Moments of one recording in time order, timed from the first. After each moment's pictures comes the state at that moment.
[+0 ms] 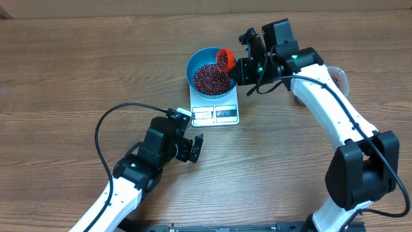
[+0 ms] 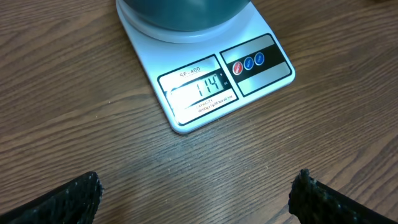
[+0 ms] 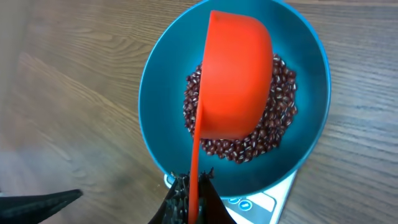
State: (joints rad) left arm -0.48 1.12 0.56 -0.21 0.03 -0.11; right arm 0.30 1.86 1.56 -0.70 -0.50 0.16
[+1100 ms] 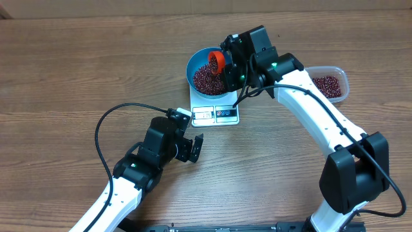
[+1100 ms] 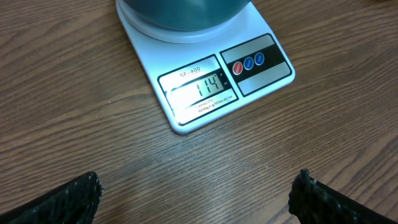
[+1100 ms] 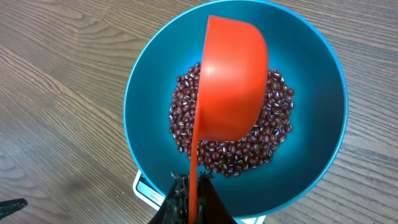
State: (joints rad) left arm -0.48 1.12 0.56 -0.21 0.03 -0.11; right arm 0.42 1.86 1.56 -0.67 -0.28 0.07
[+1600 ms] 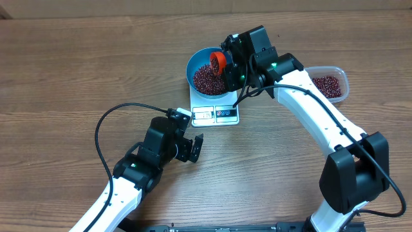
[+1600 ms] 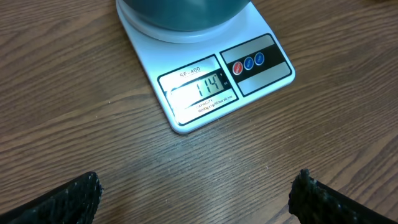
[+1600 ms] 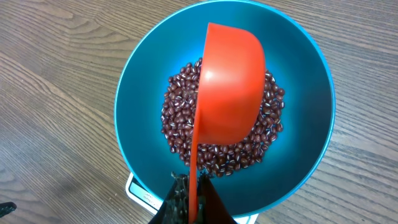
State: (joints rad) left arm -0.48 1.12 0.56 -0.21 0.03 -0.11; right arm 0.42 1.86 1.56 -0.67 -0.26 0.07
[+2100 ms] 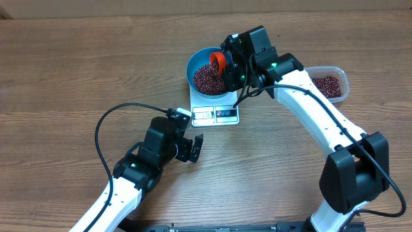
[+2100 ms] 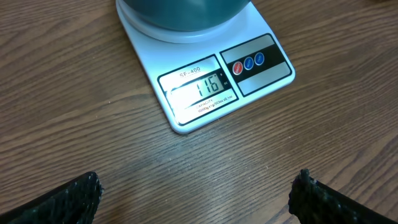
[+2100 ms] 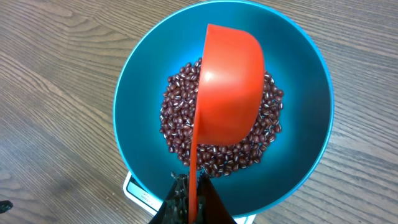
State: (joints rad) left arm -0.48 1.12 0.56 -0.21 0.03 -0.11; right arm 0.42 1.86 1.56 -0.67 -0.25 0.05
